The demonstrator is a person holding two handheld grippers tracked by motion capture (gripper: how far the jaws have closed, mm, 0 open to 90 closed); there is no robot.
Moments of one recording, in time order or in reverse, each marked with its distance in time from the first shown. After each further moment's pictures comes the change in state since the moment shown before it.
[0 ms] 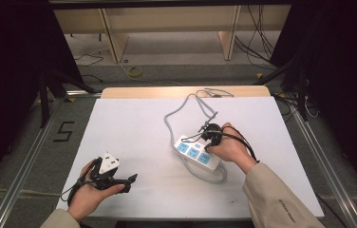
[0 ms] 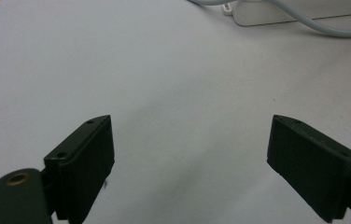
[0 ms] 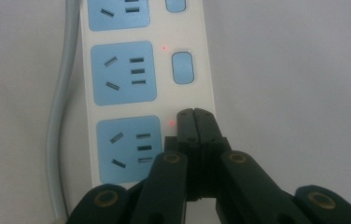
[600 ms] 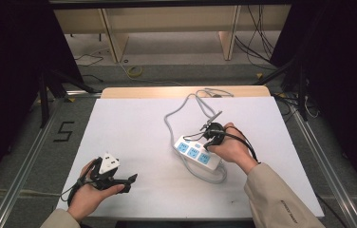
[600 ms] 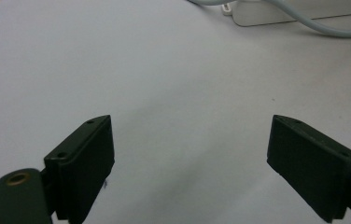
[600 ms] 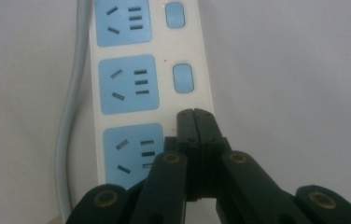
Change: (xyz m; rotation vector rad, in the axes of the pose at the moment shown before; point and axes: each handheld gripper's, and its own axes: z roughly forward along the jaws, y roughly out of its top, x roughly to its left) left arm 0.000 0.000 0.000 0.000 -0.001 0.000; right arm -0.001 -0.003 -0.008 -0.086 0.012 0.024
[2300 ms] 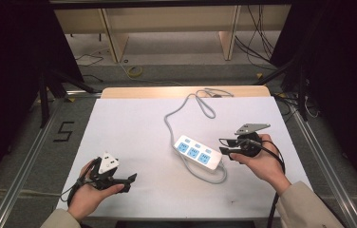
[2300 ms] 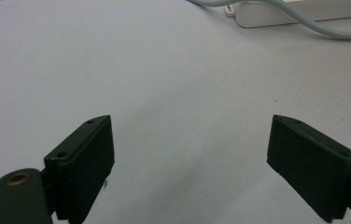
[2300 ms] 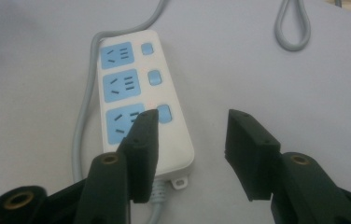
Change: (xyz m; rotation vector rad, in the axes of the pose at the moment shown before) left arm 0.001 0.000 -0.001 -0.005 0.007 -0.009; right arm -0.012 -0.084 -0.050 -0.370 -0.019 0.142
